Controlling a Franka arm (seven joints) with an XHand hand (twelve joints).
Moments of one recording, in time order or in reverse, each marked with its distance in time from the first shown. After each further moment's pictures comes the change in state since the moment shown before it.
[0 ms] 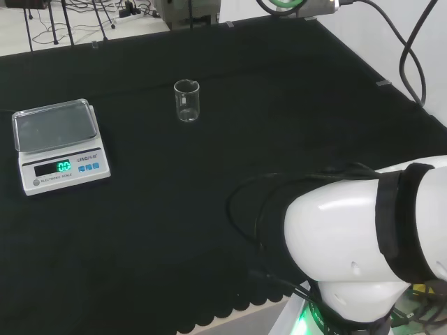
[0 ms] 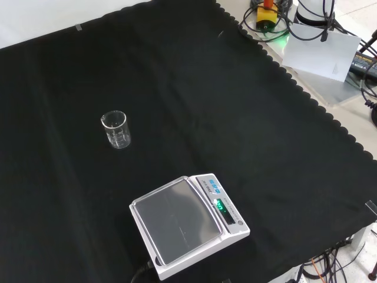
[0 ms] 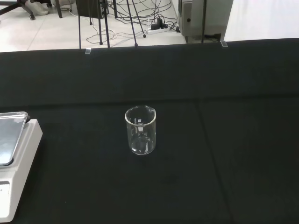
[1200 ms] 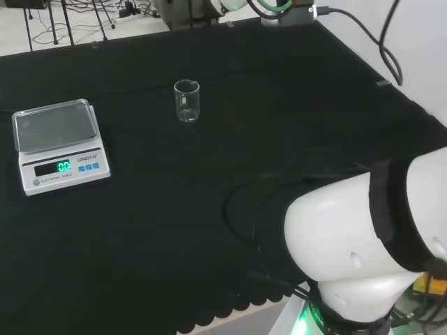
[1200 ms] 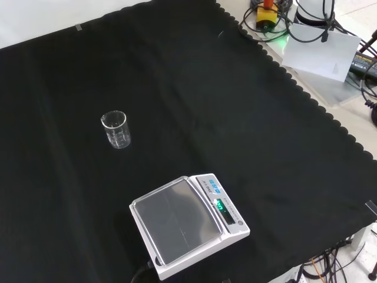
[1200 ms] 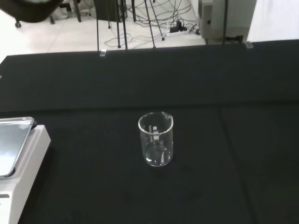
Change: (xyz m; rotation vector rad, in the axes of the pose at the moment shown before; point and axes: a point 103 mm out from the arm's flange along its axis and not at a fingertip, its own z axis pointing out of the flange) arm 0.002 0.066 0.045 -0.005 0.039 -0.060
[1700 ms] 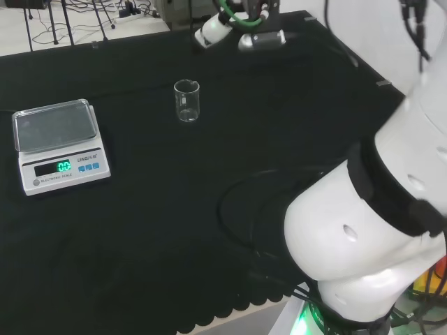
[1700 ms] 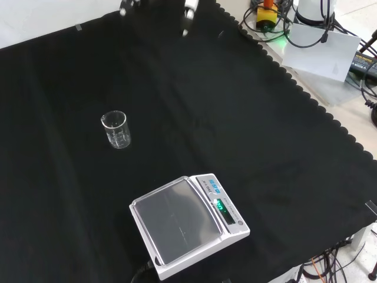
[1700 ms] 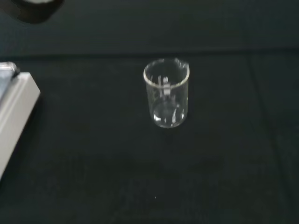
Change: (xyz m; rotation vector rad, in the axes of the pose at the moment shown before) arm 0.001 0.092 0.102 0.170 0.010 -0.058
